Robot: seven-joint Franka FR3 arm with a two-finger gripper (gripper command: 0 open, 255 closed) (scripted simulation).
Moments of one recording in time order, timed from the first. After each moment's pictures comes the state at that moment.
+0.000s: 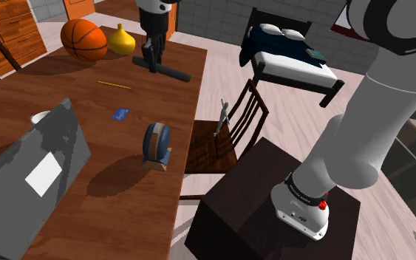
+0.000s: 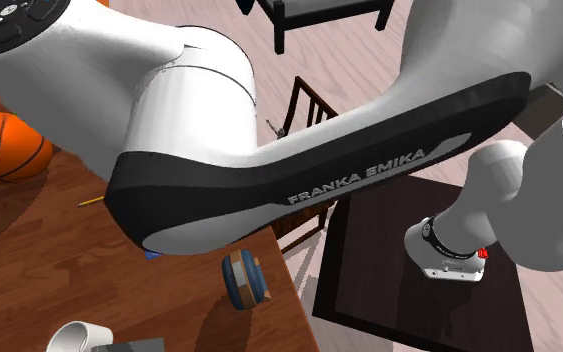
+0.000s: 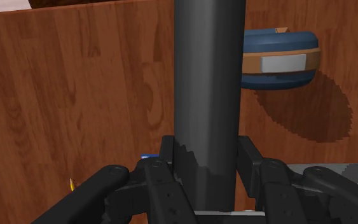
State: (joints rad) arm 0.24 0.16 0.11 -1.68 -0.10 1.87 -0.20
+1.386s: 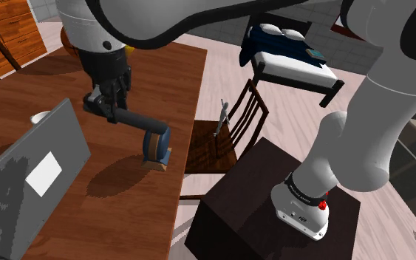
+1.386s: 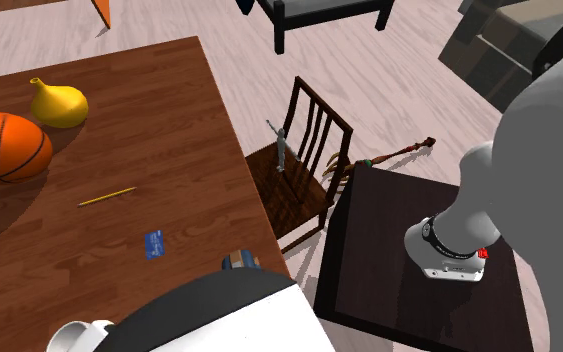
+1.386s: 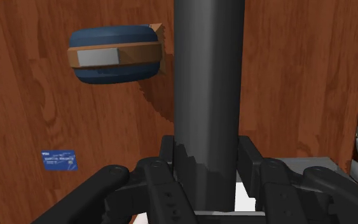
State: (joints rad) arm 0.47 0.17 0.28 -1.71 -0.13 1.87 0.21
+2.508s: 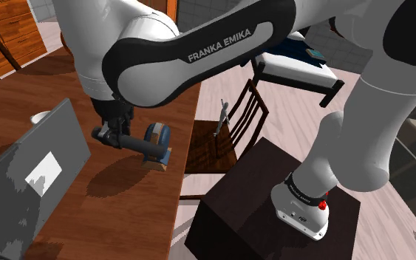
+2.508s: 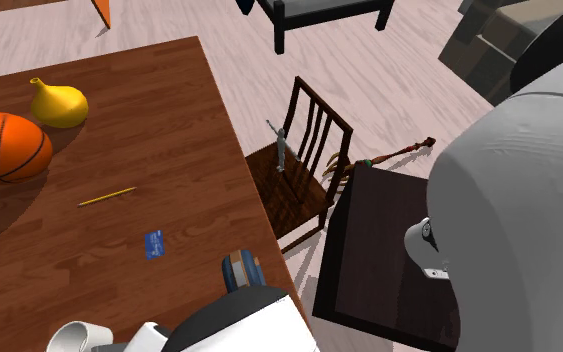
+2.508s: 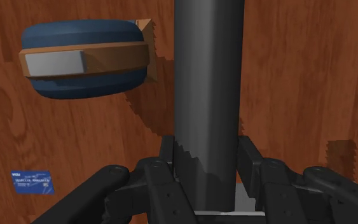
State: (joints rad) arm 0.47 0.23 0.27 -1.87 -0.16 2.08 0.25
